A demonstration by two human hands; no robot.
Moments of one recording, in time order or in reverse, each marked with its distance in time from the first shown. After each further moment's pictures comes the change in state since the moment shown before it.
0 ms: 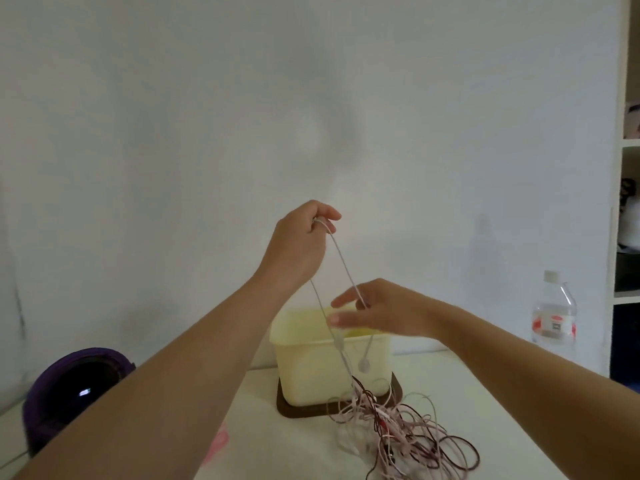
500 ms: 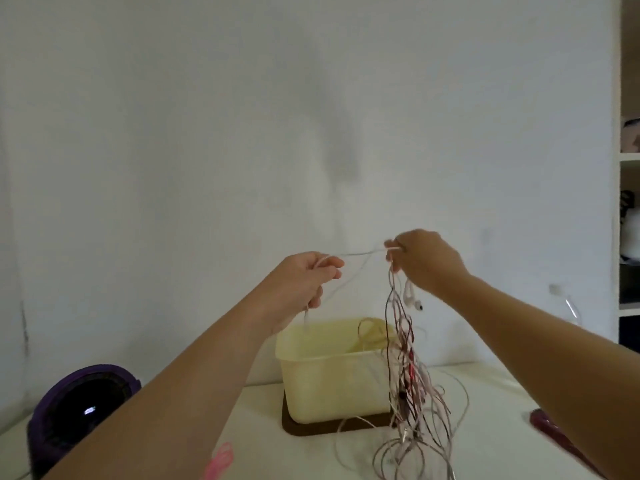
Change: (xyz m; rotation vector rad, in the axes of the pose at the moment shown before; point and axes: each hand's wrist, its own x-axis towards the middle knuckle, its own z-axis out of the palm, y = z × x) left_hand -0.018 -0.014 -0.013 -0.347 -0.300 -0.368; right_hand 0.025 0.005 -0.057 -0.309 0.640 0.247
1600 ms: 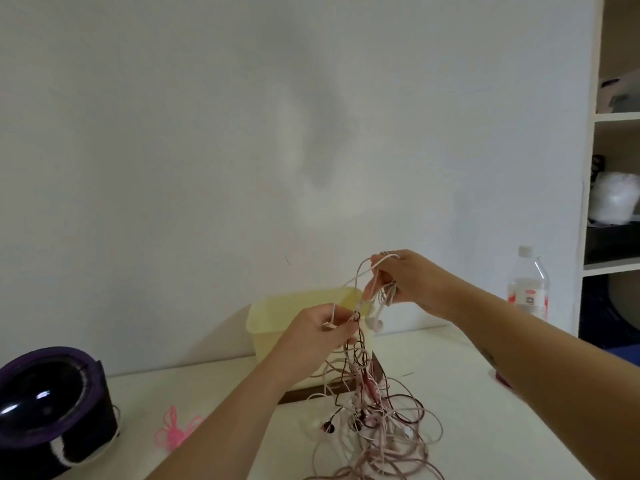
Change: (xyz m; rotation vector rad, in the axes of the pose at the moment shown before) left_hand -0.014 -0.093 0.080 0.032 -0.136 -0.002; right_hand -0.046 0.039 0.022 0.767 -0.434 0.225
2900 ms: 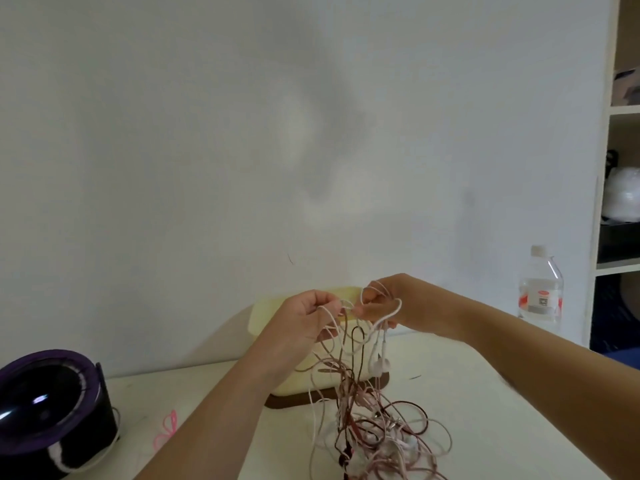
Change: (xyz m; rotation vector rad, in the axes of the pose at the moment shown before) left_hand -0.003 0.016 -0.019 -0.192 0.073 -0.054; right_hand -0.006 0.015 0.011 -0.285 -0.226 -0.148
